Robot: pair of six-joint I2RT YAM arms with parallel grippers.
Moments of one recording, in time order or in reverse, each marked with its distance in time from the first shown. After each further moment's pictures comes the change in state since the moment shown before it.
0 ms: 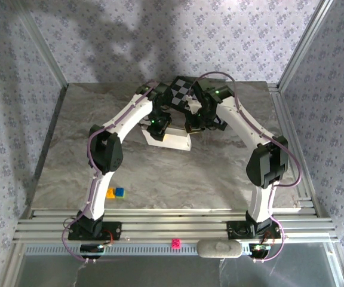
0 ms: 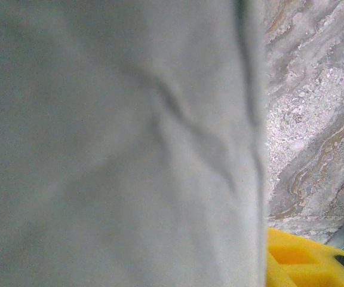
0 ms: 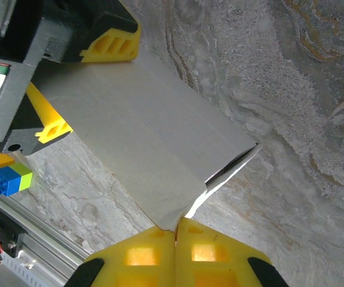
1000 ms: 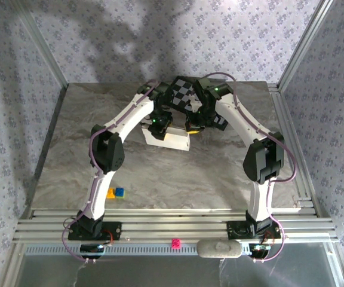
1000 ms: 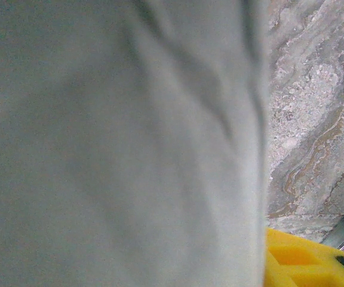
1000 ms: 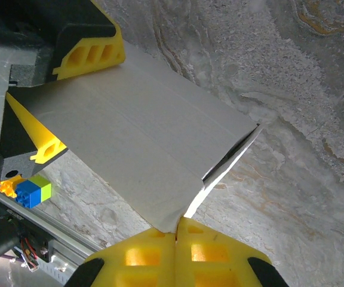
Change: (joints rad) left arm -0.005 0.026 0.039 -0.005 -0.001 0.001; right arm -0.026 0.061 0.047 -0.041 -0.045 0.101
